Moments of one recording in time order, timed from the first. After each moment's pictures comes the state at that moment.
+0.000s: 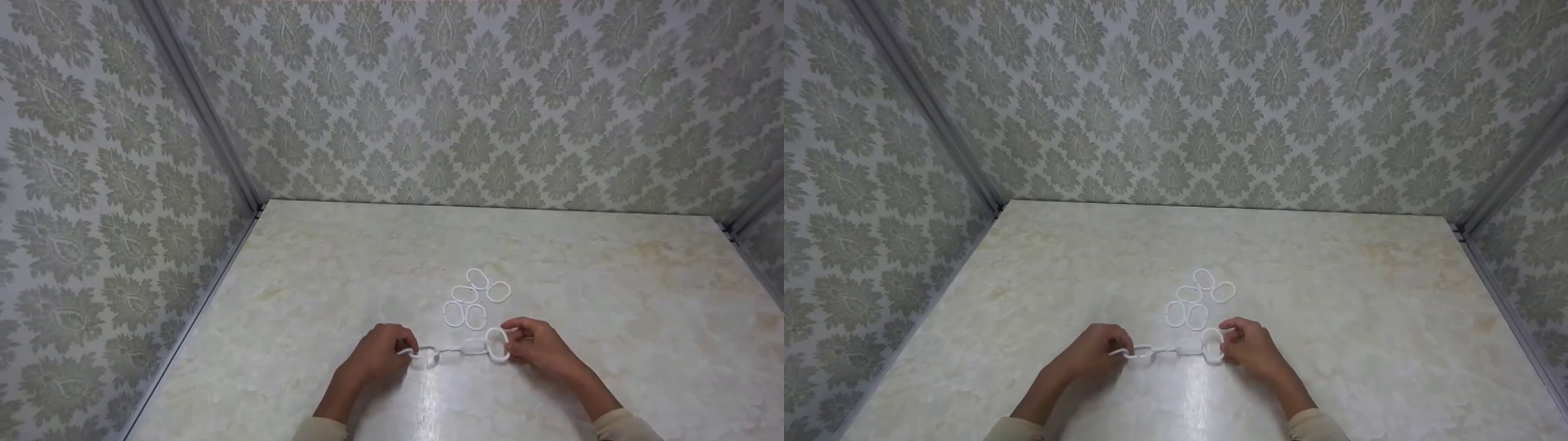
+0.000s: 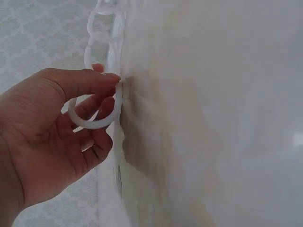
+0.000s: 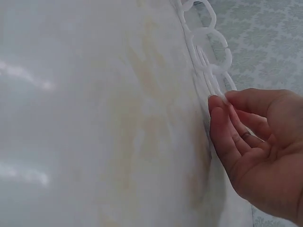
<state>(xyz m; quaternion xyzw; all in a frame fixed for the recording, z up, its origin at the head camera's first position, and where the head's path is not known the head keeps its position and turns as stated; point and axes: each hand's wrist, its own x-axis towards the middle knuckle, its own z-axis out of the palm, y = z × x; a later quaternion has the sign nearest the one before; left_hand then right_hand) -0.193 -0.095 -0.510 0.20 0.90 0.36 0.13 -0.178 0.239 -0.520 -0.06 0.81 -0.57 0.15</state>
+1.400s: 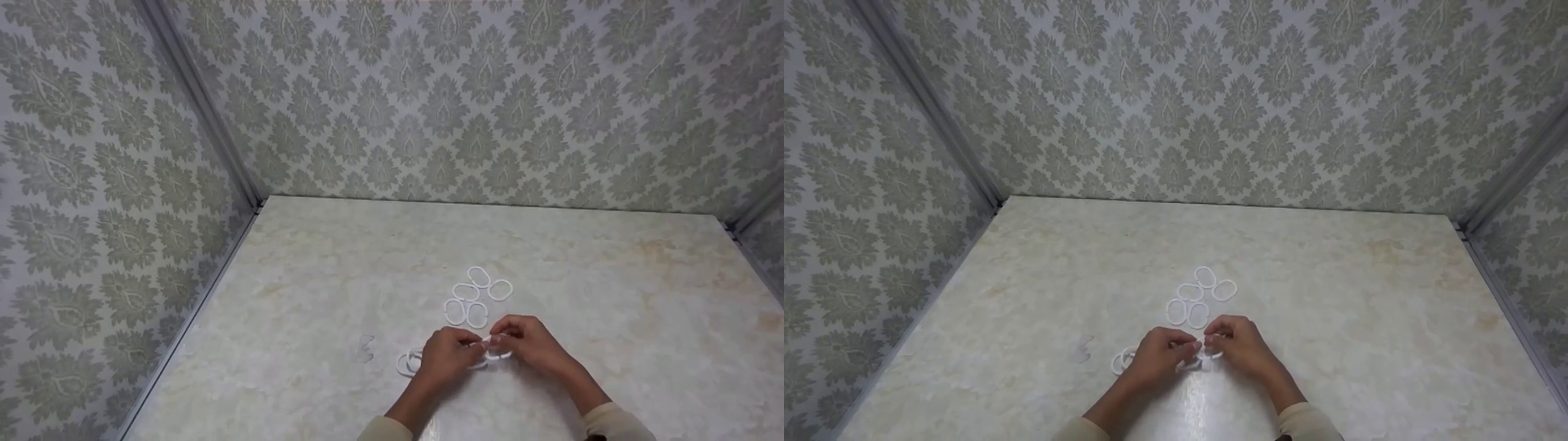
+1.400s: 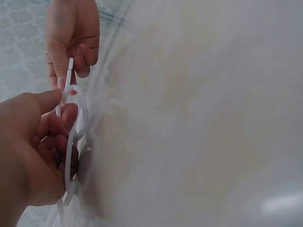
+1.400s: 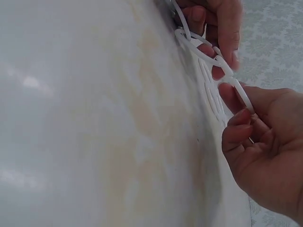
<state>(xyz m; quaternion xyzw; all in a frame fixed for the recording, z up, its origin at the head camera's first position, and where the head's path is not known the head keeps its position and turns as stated) -0.179 0.020 -0.535 0.10 0.85 0.51 0.06 -0.185 0.222 -0.521 -0.14 0.81 -0.56 0.12</state>
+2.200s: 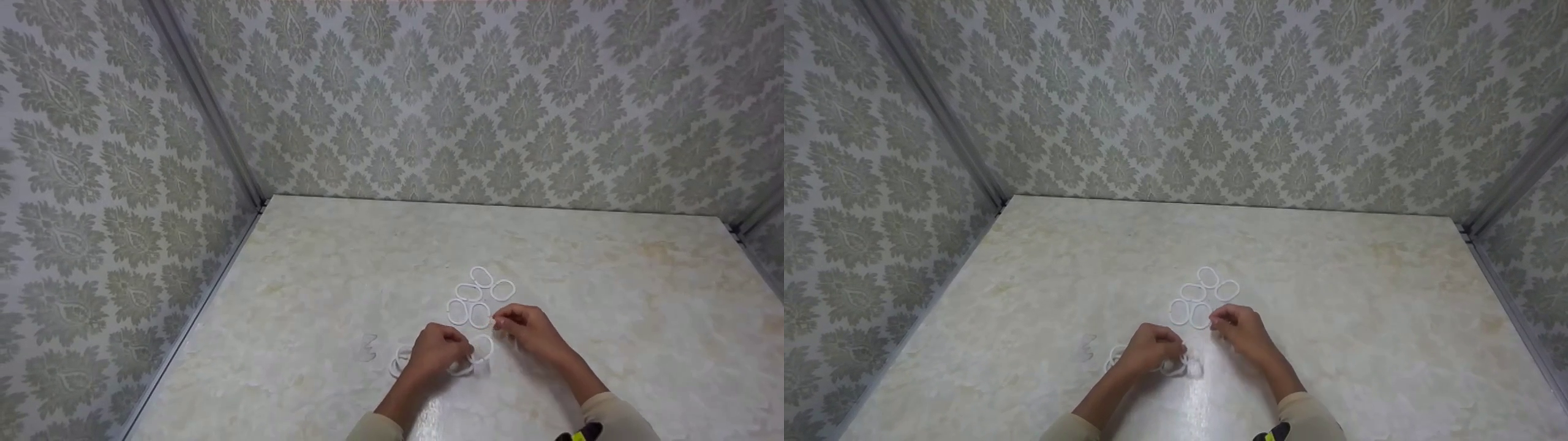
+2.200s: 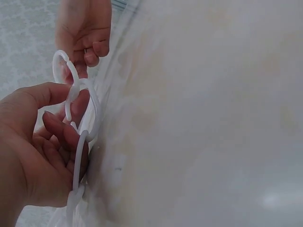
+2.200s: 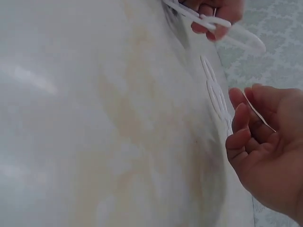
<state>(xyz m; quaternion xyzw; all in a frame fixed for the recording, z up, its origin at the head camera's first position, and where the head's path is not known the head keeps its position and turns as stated) -0.180 0.002 -0.523 0.00 0.82 0.56 0.14 -0.198 0.222 -0.519 -0.11 0.82 -0.56 0.07</state>
